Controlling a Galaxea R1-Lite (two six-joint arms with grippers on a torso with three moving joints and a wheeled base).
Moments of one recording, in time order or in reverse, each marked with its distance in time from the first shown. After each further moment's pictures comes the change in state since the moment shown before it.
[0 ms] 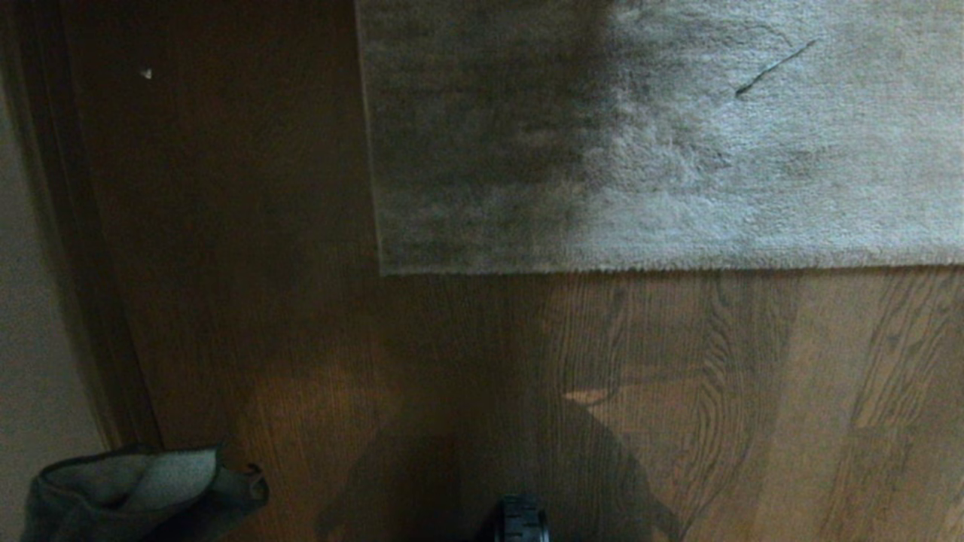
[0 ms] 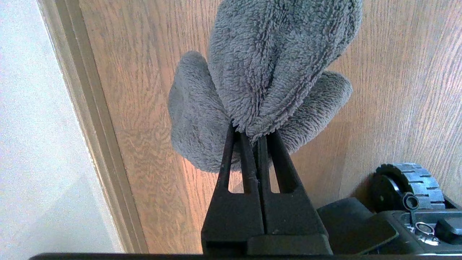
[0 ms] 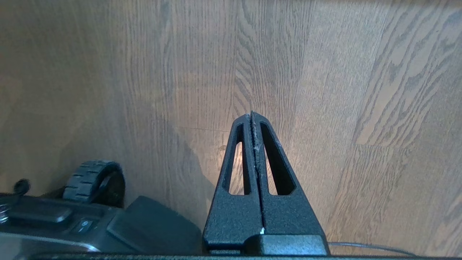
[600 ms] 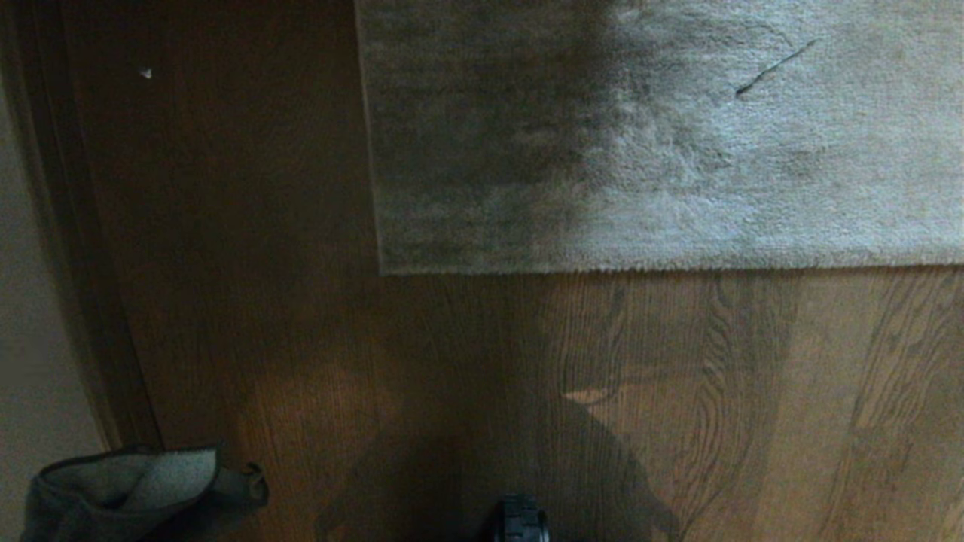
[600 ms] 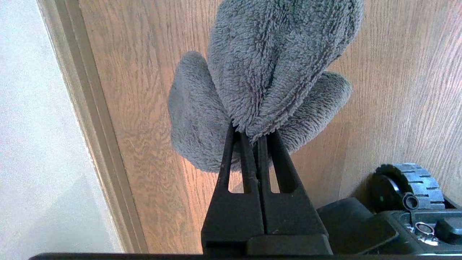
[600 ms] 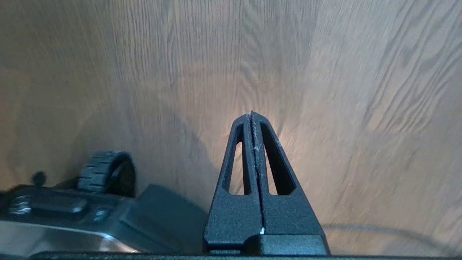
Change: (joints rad) left arm 0.000 0.000 0.000 0.000 0.000 0.000; right arm 0.004 0.128 -0.048 0.013 0.006 0.052
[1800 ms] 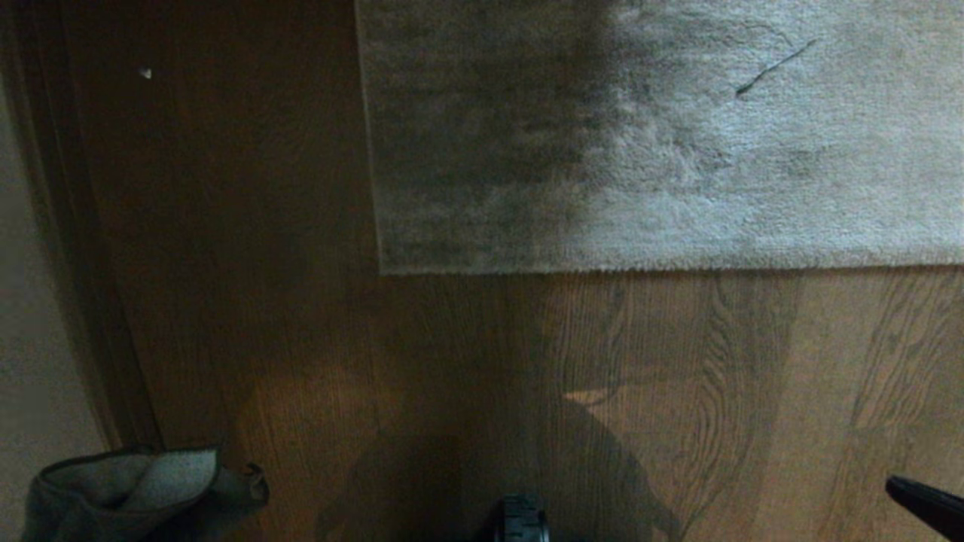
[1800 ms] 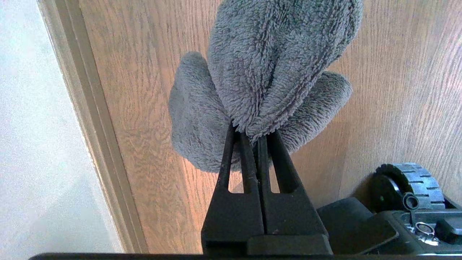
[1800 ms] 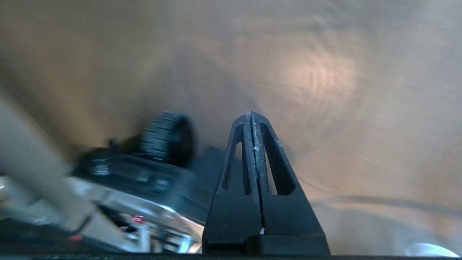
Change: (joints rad) left arm 0.000 0.000 0.000 0.000 0.000 0.000; right arm 0.104 0.550 -0.047 -0.239 0.158 0.098
